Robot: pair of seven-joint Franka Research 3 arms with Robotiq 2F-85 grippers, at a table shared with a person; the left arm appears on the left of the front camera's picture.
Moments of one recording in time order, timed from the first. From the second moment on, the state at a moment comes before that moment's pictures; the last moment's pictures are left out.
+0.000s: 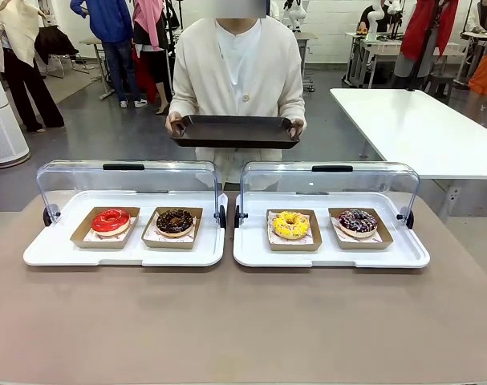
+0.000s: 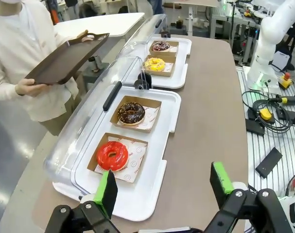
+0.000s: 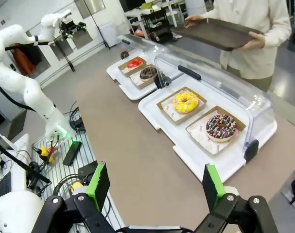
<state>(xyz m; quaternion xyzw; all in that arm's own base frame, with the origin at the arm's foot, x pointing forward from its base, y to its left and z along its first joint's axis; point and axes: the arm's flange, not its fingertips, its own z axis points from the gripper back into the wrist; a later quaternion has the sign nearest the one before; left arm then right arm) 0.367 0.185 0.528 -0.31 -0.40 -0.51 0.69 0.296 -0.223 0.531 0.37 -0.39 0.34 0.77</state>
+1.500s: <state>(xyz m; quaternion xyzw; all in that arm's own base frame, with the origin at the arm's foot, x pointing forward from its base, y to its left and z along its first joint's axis) 0.368 0.183 0.528 -0.31 -0.40 -0.51 0.70 0.295 -0.223 0.530 0.36 -0.38 0.34 0.78</state>
